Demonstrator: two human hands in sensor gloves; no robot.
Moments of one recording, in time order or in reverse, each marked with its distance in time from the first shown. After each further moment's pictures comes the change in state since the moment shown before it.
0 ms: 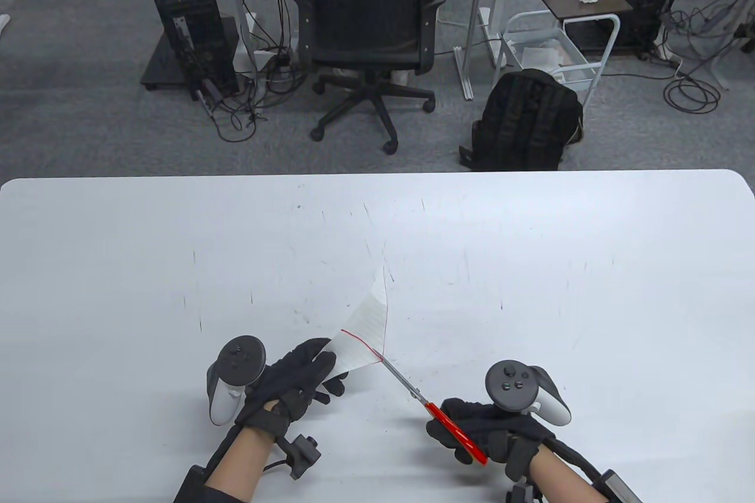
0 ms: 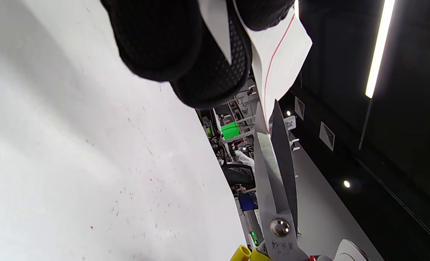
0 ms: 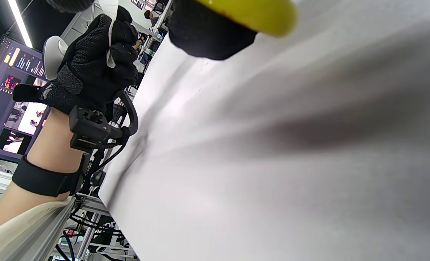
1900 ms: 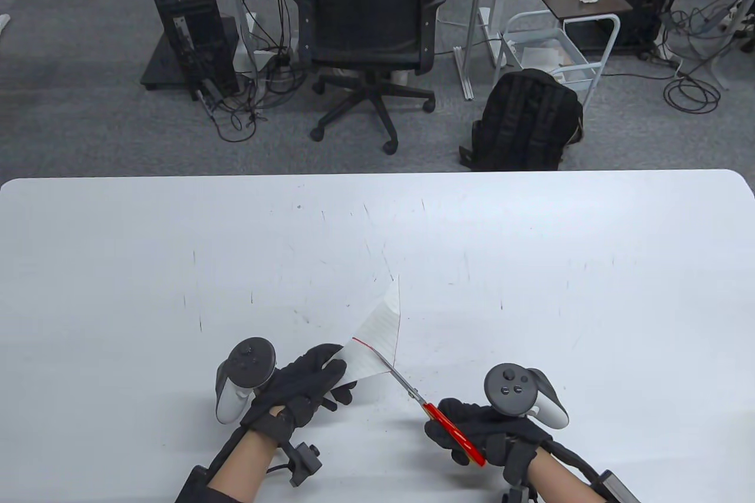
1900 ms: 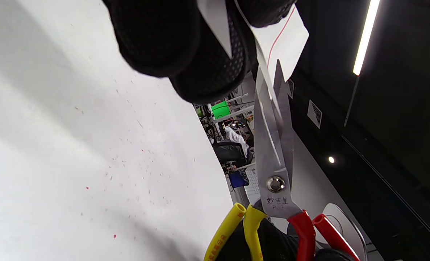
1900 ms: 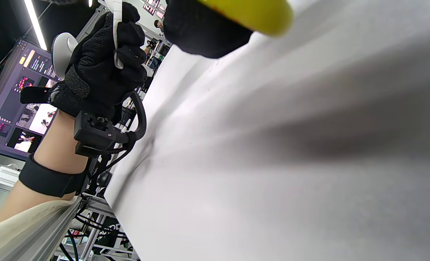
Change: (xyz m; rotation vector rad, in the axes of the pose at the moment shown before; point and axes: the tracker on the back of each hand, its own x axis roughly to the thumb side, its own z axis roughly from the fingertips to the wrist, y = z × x) left_hand 0.006 -0.012 -0.001 -0.093 -0.044 -0.003; right_hand 0.001 0.005 -0.002 -0.022 -0.043 0.009
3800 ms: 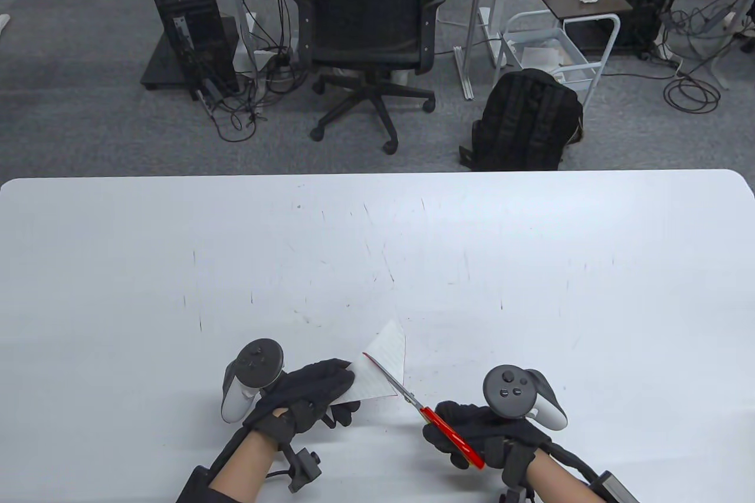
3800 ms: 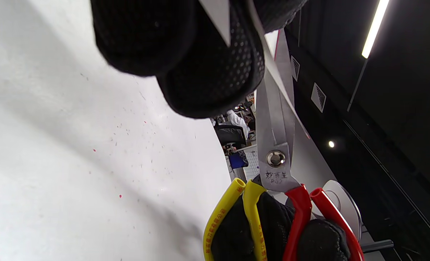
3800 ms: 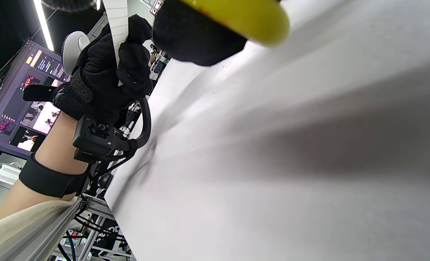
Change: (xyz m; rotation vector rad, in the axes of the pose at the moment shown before) left_hand -0.001 -0.010 -0.002 -0.093 0.016 0.019; right_hand 0.003 0.001 0.000 -0.023 -0.023 0.019
